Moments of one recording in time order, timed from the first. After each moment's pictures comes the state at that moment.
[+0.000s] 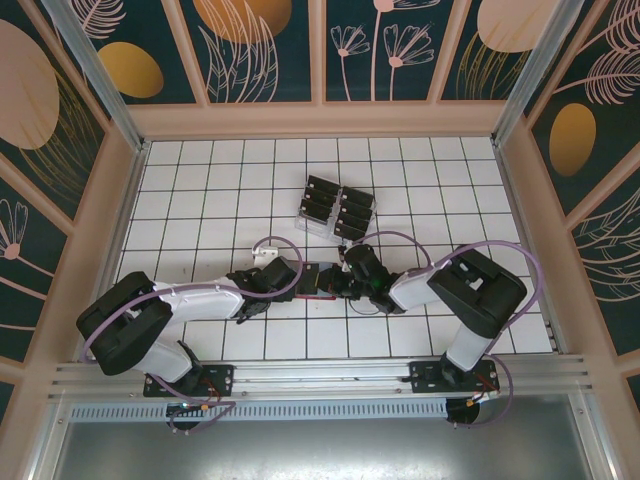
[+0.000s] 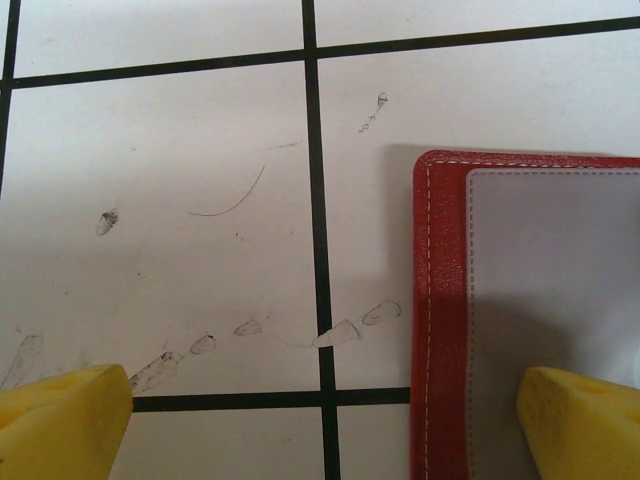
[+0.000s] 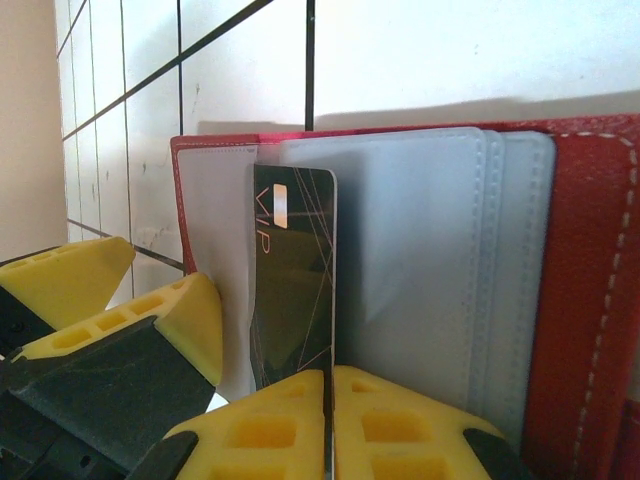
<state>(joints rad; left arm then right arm) -0.87 1.48 0.58 -0.22 -0.49 -0.72 0.83 1.70 0.52 0.54 -0.28 1.04</state>
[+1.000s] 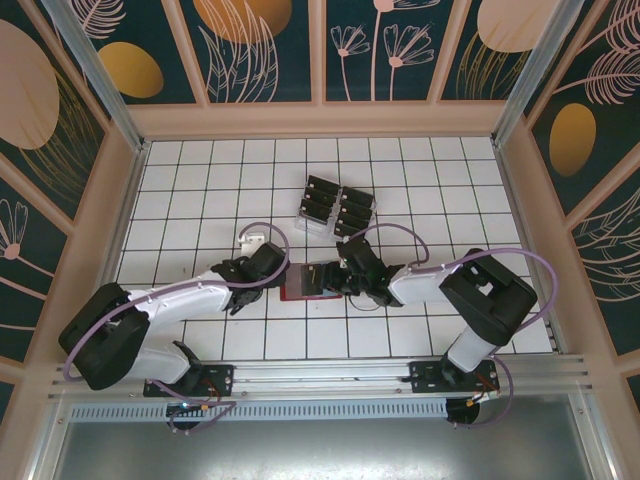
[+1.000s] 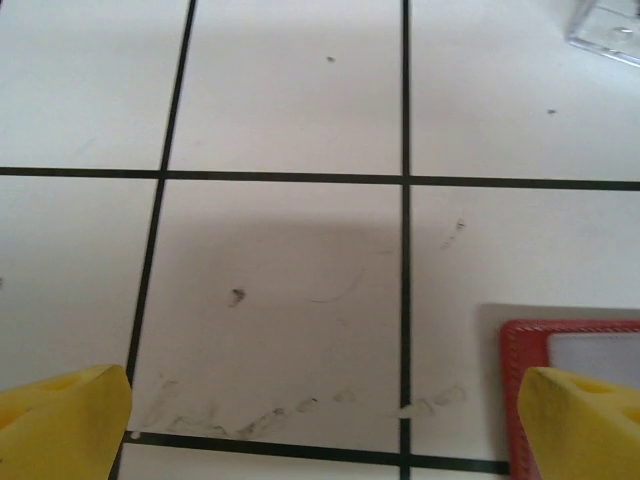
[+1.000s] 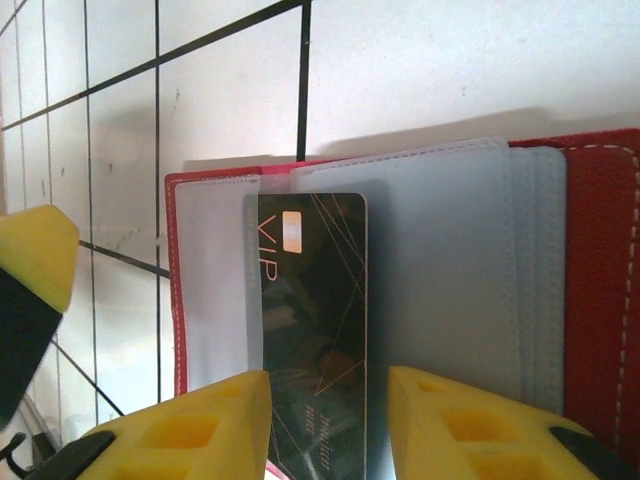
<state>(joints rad) -0.78 1.37 0.63 -0.33 -0.54 -0.71 0.84 1.63 0.60 0.28 -0.22 0.95</state>
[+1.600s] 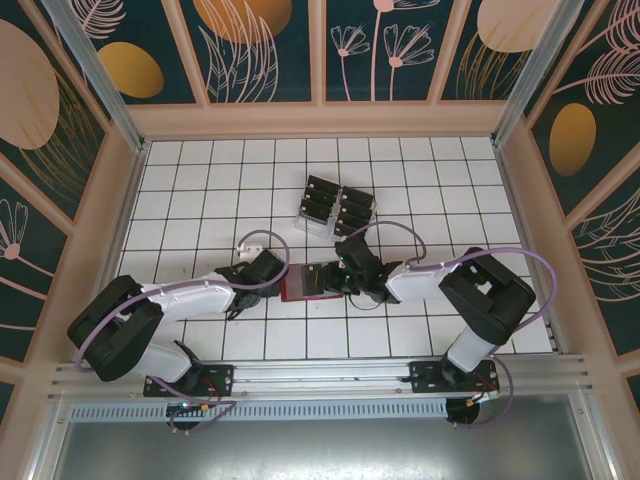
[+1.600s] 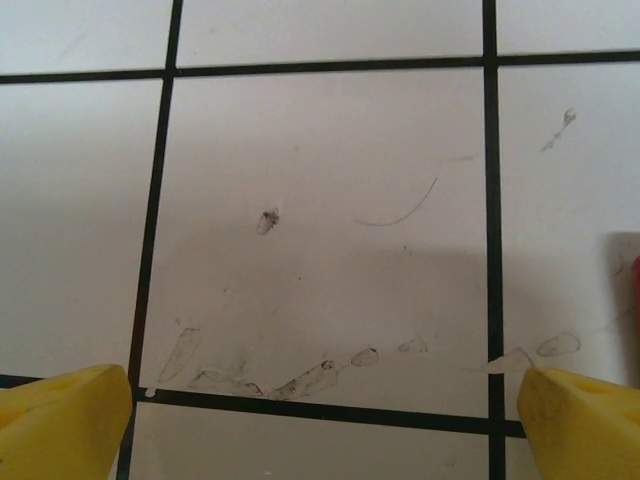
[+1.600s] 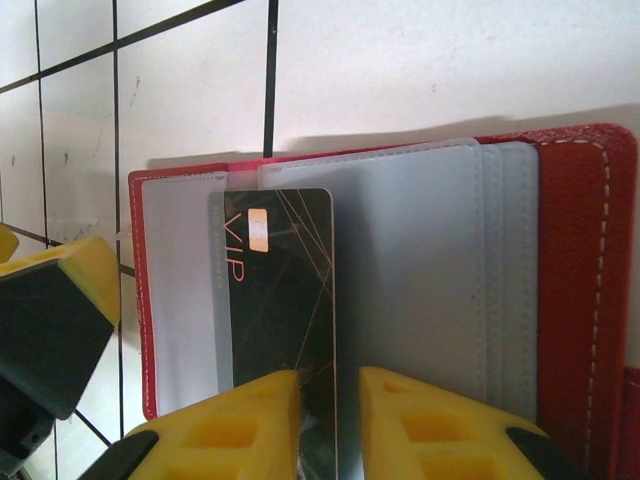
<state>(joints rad) -0.77 1.44 0.58 -0.33 -0.51 -0.71 0.85 1.64 0.65 0.19 -0.20 0.91</state>
